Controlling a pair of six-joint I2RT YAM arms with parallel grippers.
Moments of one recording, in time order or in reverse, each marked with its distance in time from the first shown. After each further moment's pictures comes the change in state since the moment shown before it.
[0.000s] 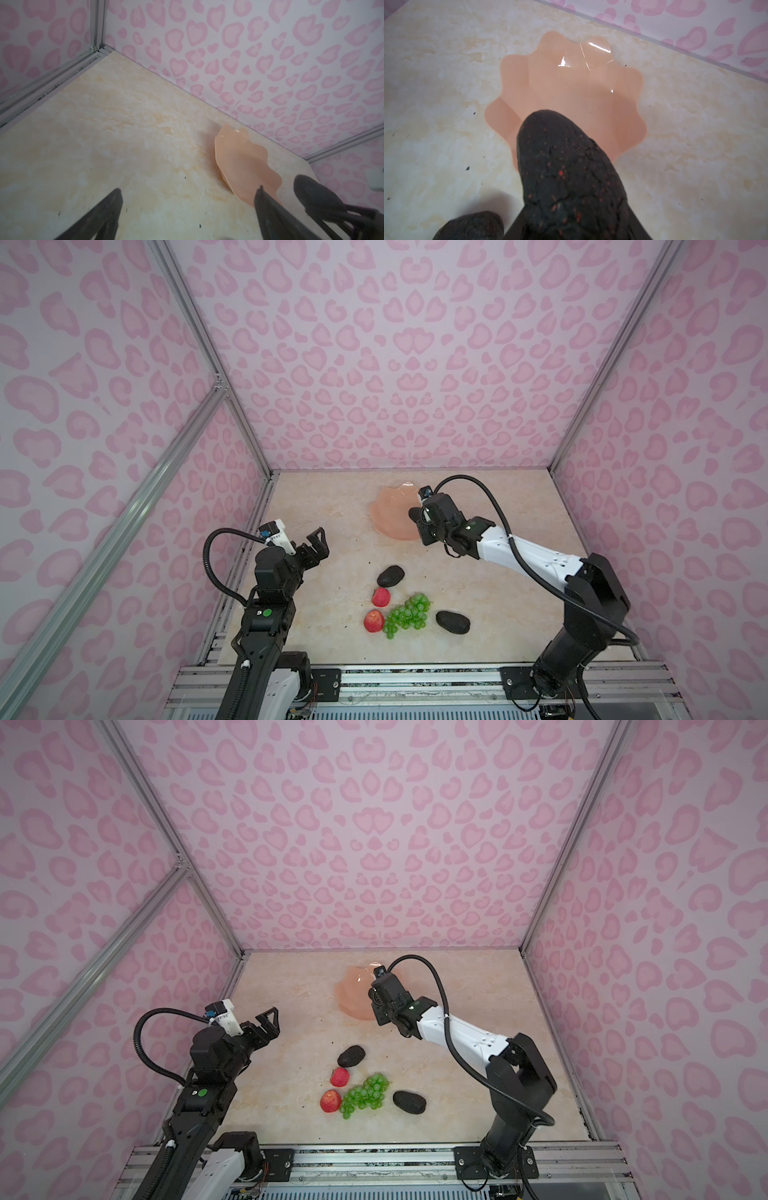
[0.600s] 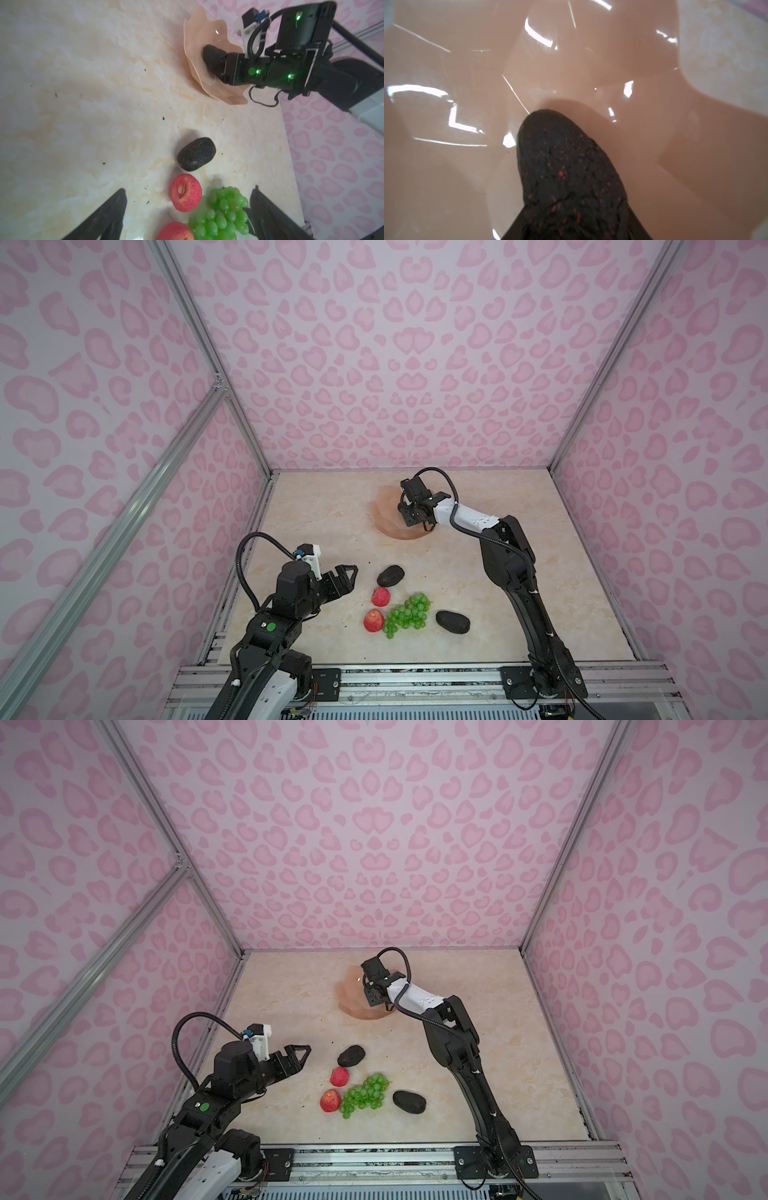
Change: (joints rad) left arm -0.325 -0.105 -0.024 -0.392 0.095 -0.182; right arm -0.105 0.616 0.583 -0.148 -0.070 -0.071
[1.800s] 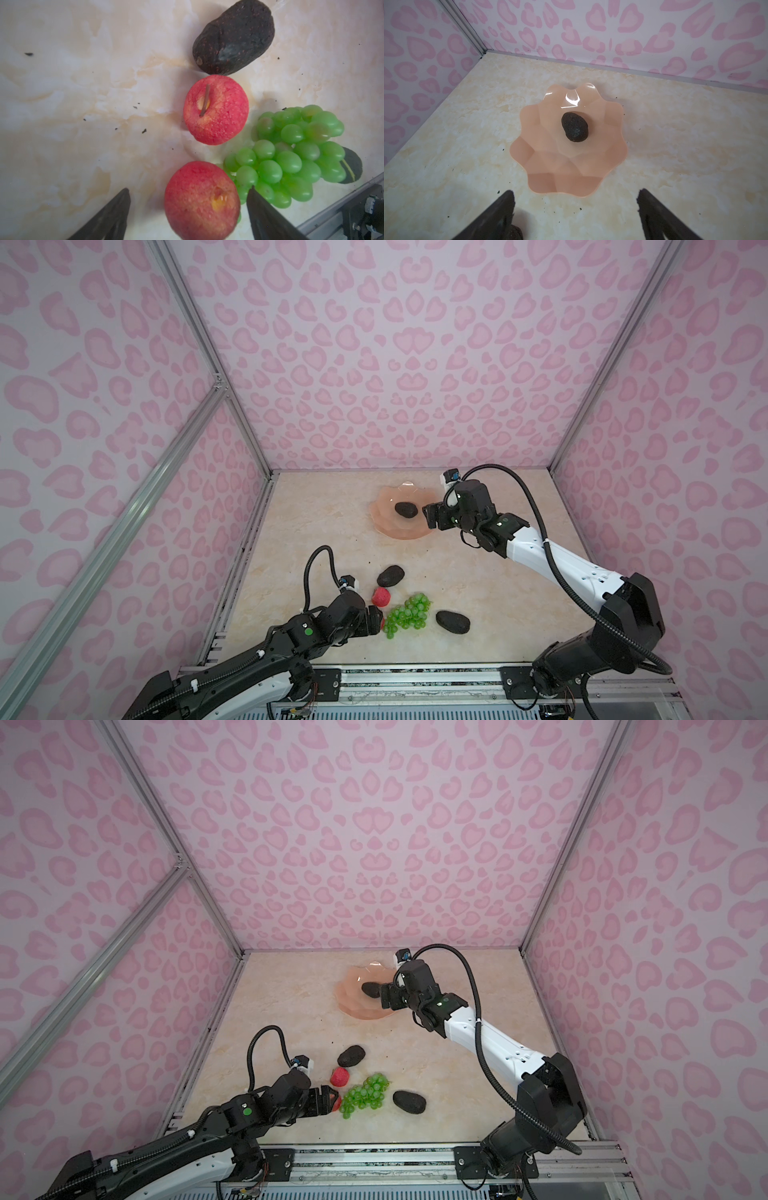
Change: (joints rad) left arm -0.566 0.221 -0.164 0.101 -0.303 -0.195; right arm 0.002 -0.893 -0.750 0.251 -0.055 0.138
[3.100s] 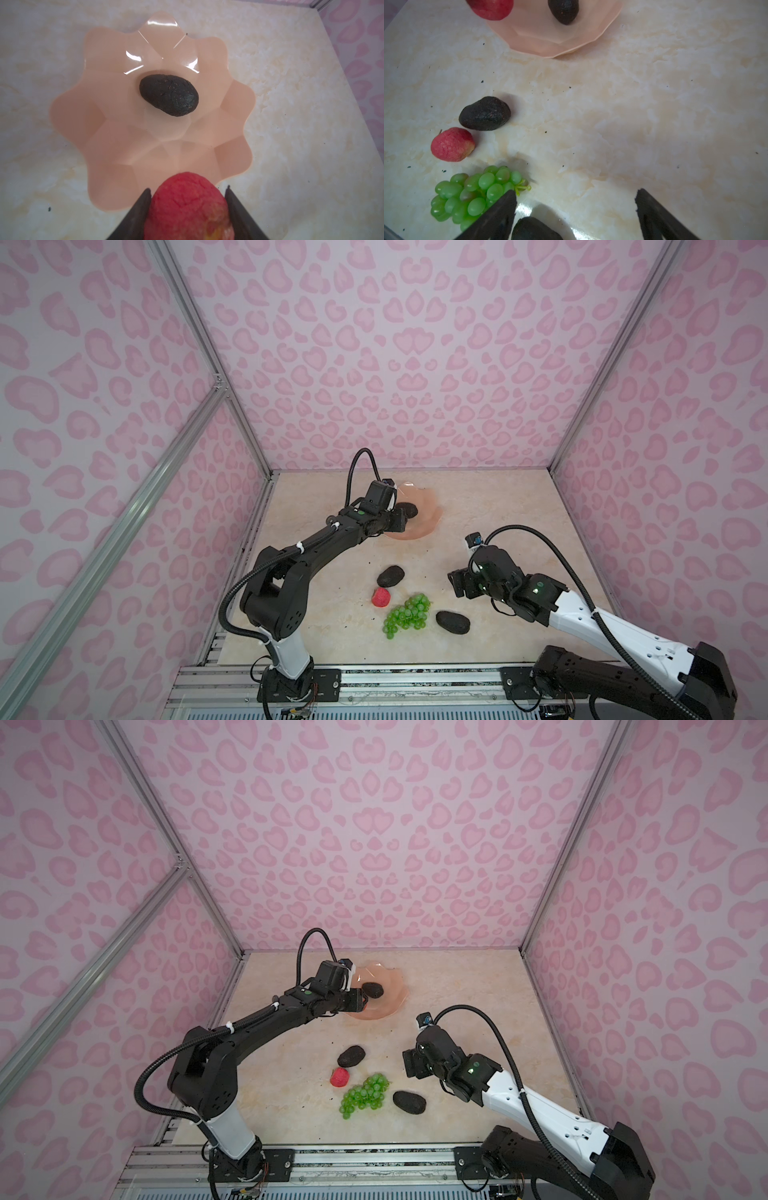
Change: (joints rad) left arm 0.364 1.020 1.047 0.055 0.188 0.534; right arm 0.199 -0.491 -0.515 -0.234 0.071 0.149
